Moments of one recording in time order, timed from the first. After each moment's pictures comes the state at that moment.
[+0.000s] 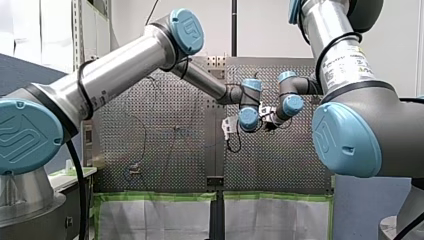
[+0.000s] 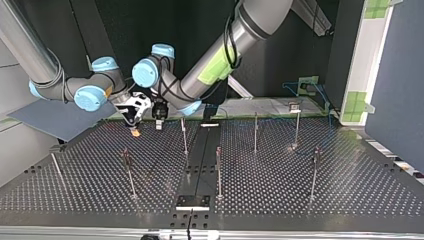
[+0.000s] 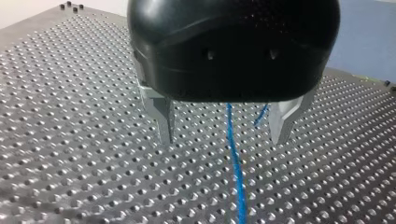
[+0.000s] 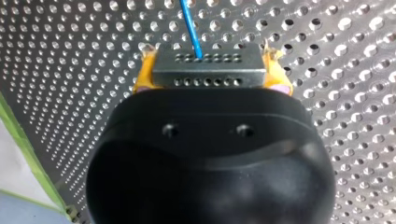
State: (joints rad) left arm -0.77 -2.49 -0.98 -2.96 -2.13 -1.82; right arm 1.87 -0.97 1.46 -0.14 1.35 1.65
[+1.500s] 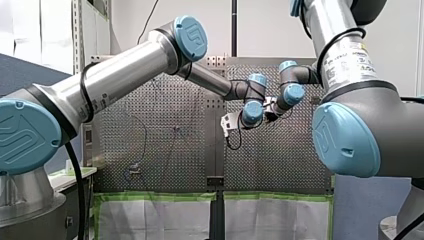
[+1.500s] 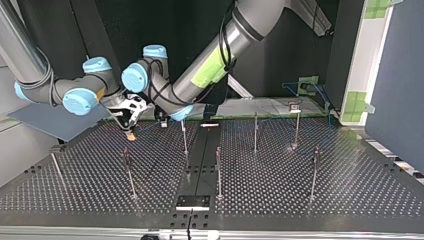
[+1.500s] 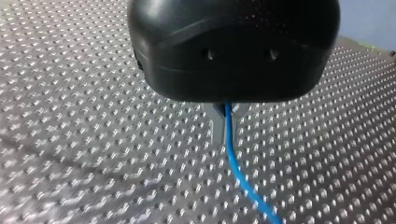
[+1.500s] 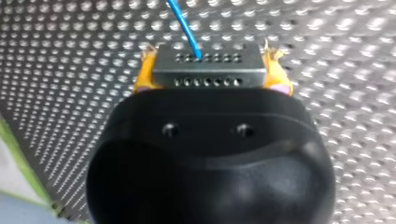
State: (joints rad) left arm -0.79 -2.52 -0.85 -3.16 -2.29 -1.91; right arm 1.86 -1.03 1.42 -0.05 1.33 1.66
